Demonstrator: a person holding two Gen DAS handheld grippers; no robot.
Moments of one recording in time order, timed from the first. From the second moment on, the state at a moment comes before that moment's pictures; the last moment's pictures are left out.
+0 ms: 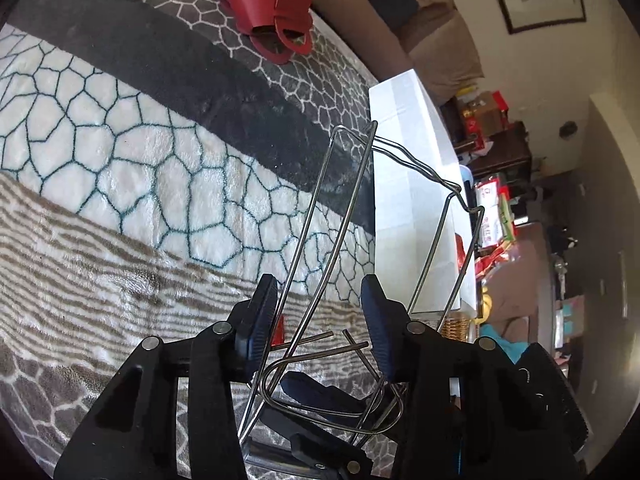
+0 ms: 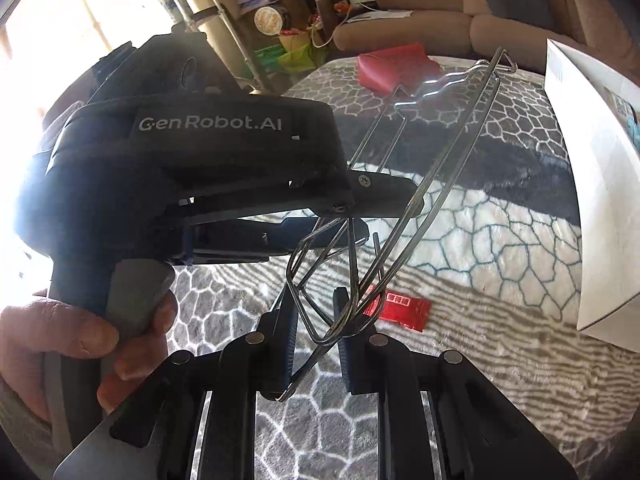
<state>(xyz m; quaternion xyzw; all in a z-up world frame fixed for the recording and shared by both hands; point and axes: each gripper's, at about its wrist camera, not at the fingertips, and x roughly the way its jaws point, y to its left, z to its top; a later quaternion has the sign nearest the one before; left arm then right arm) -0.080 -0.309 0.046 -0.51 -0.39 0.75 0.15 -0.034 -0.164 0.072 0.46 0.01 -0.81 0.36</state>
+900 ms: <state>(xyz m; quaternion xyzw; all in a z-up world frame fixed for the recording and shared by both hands) -0.223 -0.032 0.180 -0.48 -0.22 0.82 0.24 -0.151 0.084 0.190 0.44 0.04 -0.87 0.23</state>
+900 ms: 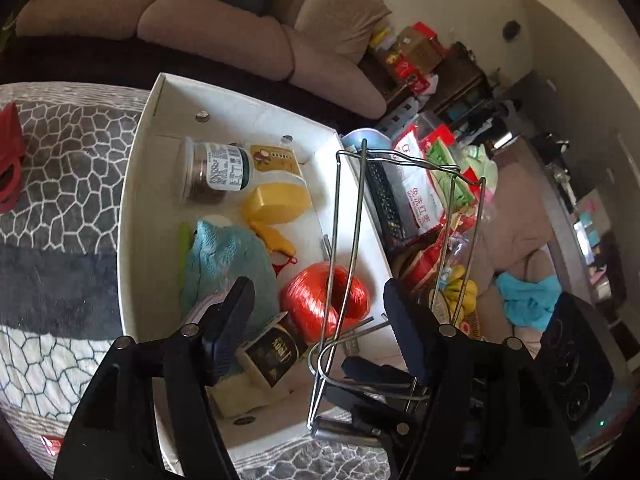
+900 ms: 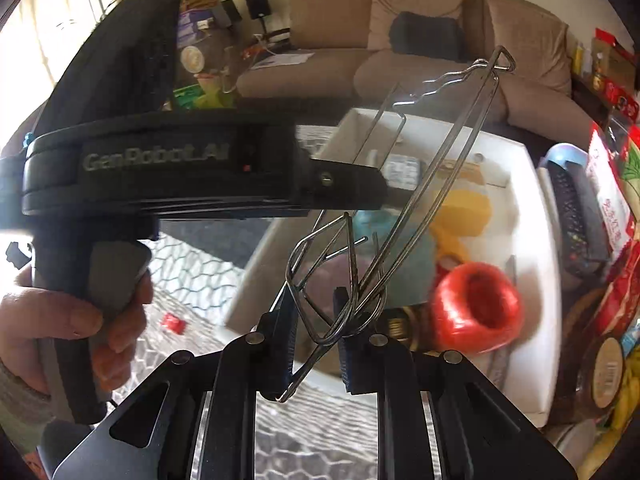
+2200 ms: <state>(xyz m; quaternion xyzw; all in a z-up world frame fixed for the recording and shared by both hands) -0.264 -0.016 0.095 -0.53 -0.15 0.79 0.25 -0.312 0.181 0.086 0.65 0.14 -0.74 0.14</state>
